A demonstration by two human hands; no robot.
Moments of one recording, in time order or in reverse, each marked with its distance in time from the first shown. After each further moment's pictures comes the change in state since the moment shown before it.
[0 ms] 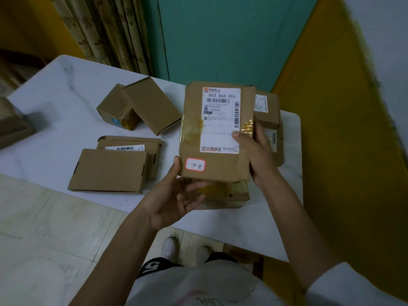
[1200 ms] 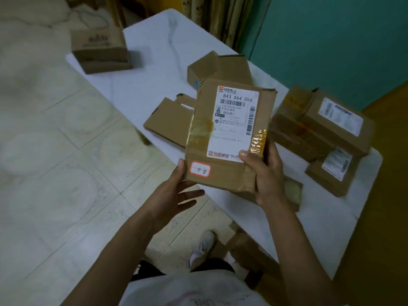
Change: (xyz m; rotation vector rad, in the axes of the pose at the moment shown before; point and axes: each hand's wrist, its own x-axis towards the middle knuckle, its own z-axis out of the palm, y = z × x) left_hand -0.086 -0.057 -0.088 0.171 0.389 0.318; right_hand -0.065 0.042 0.094 -0.049 -0.399 0.051
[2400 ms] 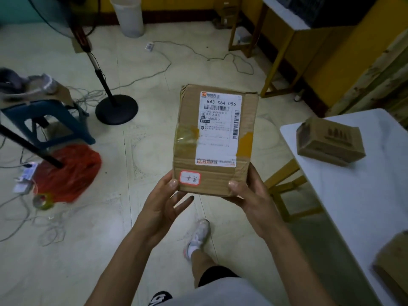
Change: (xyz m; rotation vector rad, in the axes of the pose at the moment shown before) left_hand -0.152 0.086 -0.571 -0.535 0.432 0.608; right_hand 0.046 0.078 0.636 -0.098 -0.822 0.164
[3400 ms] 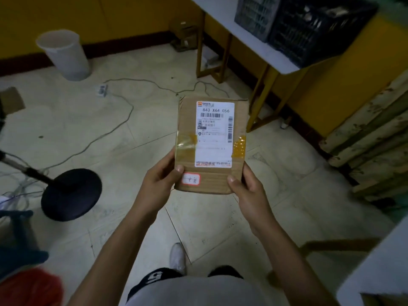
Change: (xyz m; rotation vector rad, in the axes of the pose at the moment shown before) left_hand 0.602 0.283 0.039 0.541 -0.132 0.217; right_hand 0.577 -0.121 -0.077 -0.230 0.382 -0.016
